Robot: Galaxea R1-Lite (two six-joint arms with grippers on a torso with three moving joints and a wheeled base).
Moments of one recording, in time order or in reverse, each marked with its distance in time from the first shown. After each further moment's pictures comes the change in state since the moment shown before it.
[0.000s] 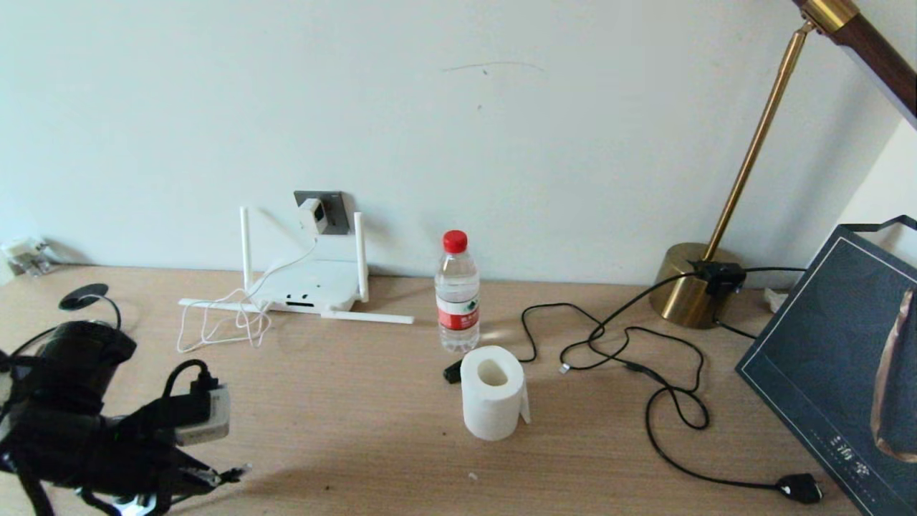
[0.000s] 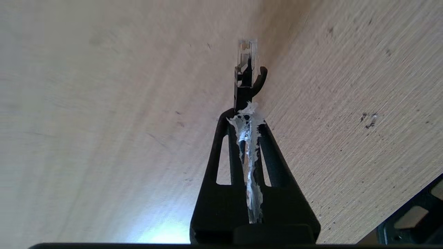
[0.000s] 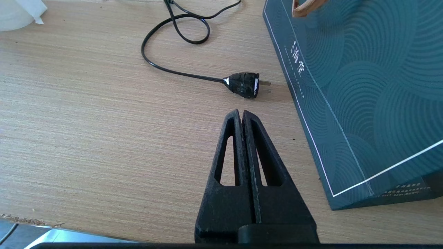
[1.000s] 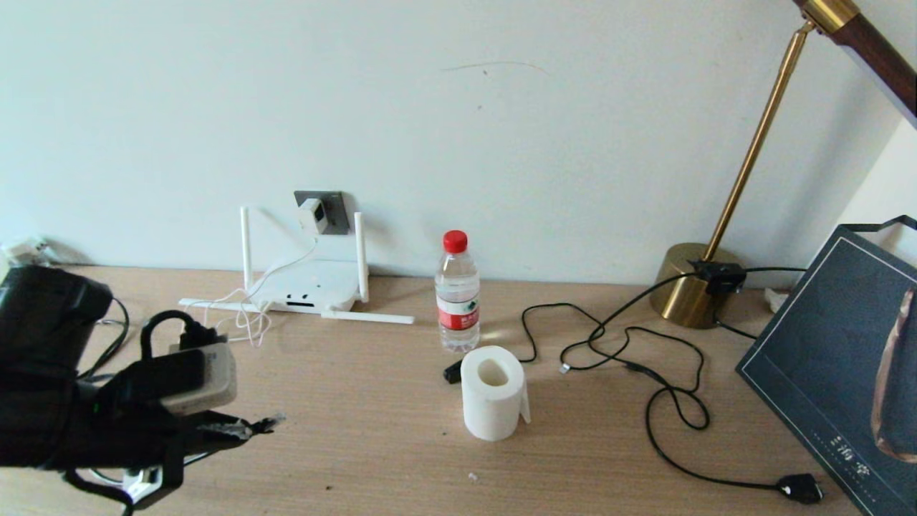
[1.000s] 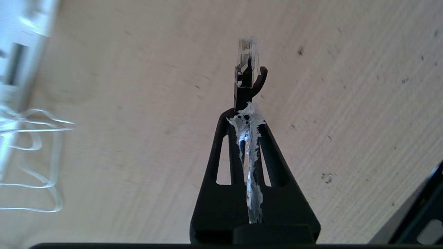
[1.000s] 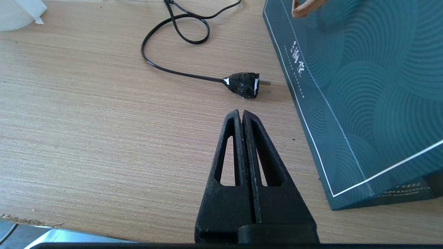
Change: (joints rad) left arm -0.218 -0.246 -0.064 0.000 -0.060 -0.172; right arm 0.000 0.000 0.000 0.000 0.000 0.000
